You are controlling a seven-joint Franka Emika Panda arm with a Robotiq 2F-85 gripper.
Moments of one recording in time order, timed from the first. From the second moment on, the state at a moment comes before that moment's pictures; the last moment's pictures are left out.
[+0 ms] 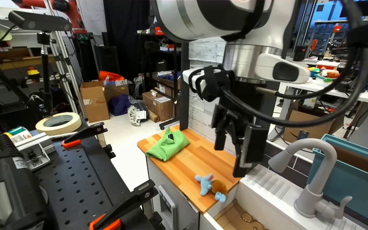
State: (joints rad) arm -0.09 0.57 -0.18 -2.06 -0.04 2.47 0.27
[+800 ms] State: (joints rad) arm -0.11 0.65 -0.23 -2.02 0.12 2.77 0.46
